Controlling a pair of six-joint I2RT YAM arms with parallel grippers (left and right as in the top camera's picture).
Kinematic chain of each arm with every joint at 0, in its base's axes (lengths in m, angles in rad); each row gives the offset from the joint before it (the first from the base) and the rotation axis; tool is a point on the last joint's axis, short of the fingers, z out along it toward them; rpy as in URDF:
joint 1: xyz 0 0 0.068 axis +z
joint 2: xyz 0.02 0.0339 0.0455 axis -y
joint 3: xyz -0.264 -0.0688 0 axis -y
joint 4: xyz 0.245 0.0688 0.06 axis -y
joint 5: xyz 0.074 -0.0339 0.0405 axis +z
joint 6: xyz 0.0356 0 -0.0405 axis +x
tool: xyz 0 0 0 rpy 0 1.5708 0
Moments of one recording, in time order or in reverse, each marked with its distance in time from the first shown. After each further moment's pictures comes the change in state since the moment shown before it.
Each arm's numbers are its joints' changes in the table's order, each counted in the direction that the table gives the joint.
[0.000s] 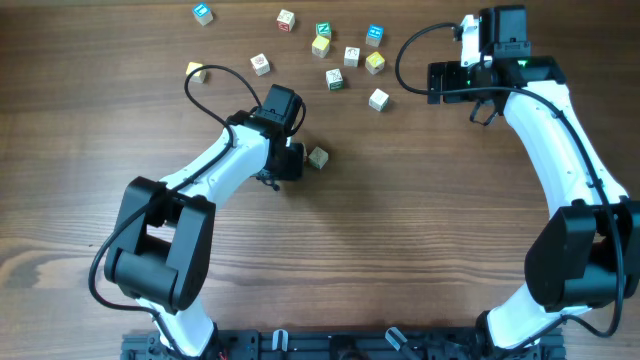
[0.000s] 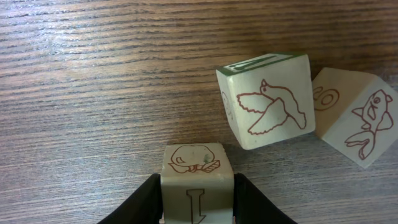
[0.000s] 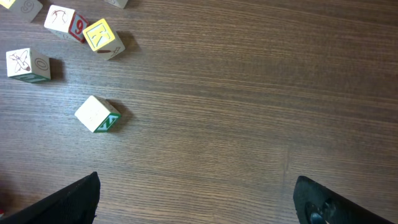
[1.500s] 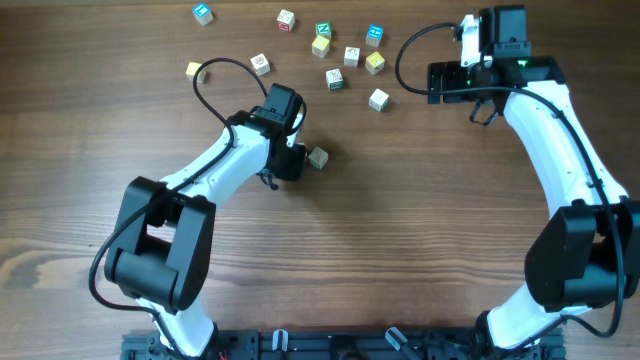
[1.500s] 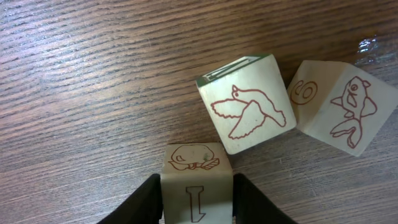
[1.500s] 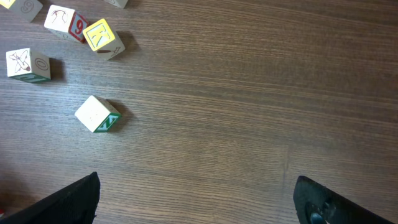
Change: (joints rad) left arm -0.002 0.000 0.000 0.023 0.000 0.156; right arm 0.000 0.000 0.000 0.000 0.000 0.000
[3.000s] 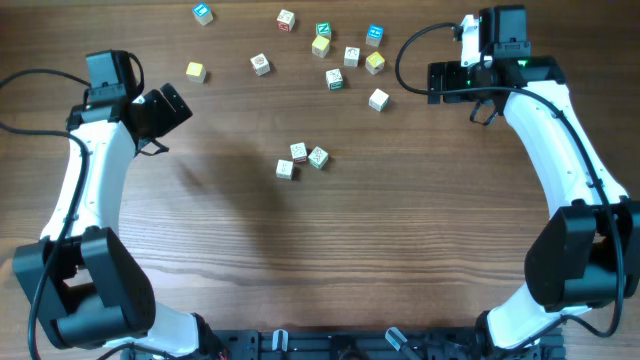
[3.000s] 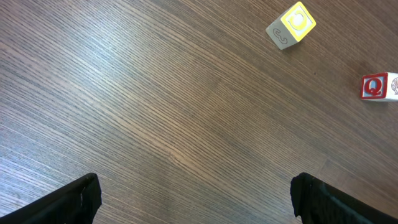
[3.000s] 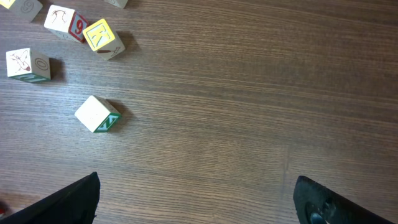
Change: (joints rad) left arm 0.588 0.186 0.076 0.018 0.014 -0.257; right arm 0.000 0.000 0.000 0.000 0.000 0.000
